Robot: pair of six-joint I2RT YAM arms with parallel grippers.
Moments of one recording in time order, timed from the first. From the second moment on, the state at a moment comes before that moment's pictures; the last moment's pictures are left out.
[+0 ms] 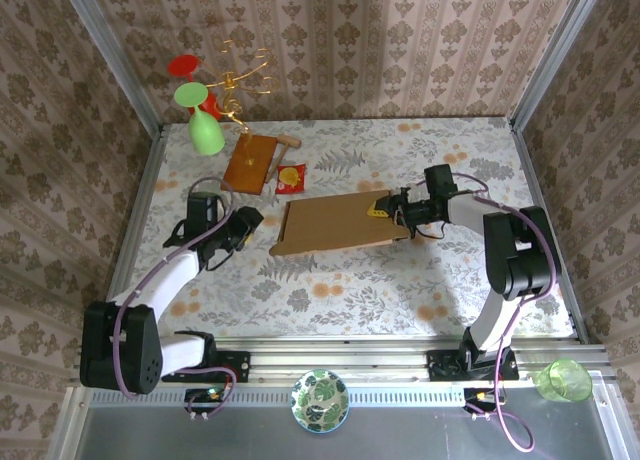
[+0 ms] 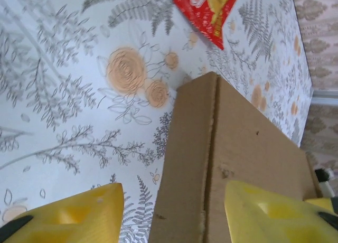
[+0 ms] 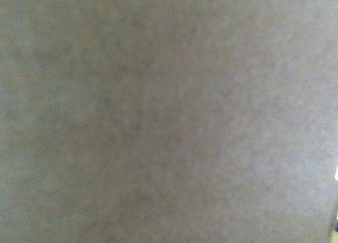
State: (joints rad) left arm -0.19 1.21 0.62 -0.17 0.43 -0.99; right arm 0.10 1.78 0.99 -0.30 -1.04 0.94
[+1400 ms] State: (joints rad) left arm -0.43 1.52 0.50 0.39 0.35 -1.97; right arm 0.07 1.82 1.07 -0.60 -1.16 1.06
